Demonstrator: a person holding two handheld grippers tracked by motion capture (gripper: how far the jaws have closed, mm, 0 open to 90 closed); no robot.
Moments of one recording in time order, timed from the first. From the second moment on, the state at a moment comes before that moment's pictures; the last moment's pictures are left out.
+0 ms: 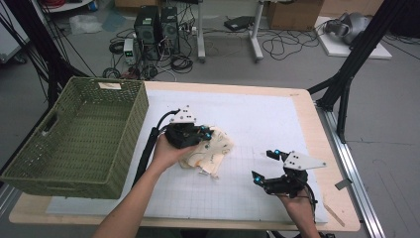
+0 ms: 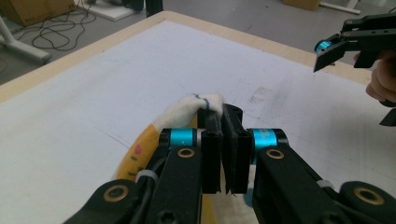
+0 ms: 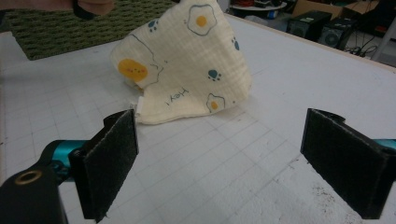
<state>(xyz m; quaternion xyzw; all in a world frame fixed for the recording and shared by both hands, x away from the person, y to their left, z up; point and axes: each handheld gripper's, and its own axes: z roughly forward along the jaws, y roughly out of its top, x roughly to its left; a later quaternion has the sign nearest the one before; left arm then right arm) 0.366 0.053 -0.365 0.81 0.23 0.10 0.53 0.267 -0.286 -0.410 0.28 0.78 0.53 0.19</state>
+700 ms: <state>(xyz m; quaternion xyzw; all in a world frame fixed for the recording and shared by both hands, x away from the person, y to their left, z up) 0.368 0.066 -0.364 0.80 0.25 0.10 0.53 0.283 -0.258 -0.409 0.26 0.80 0.52 0.16</state>
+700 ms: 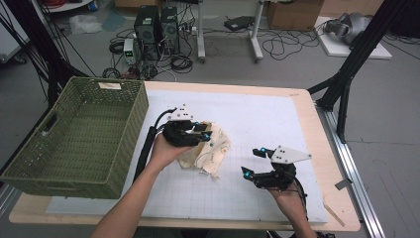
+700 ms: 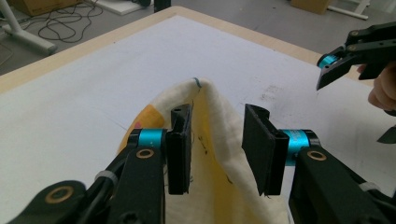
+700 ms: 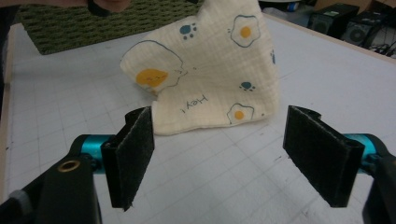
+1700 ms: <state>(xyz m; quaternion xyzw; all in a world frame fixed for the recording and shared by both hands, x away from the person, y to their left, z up) 0.324 0.105 -0.430 0.81 0.29 0.13 0.49 0.318 -0.197 -0.428 0.22 0.84 0.49 0.10</state>
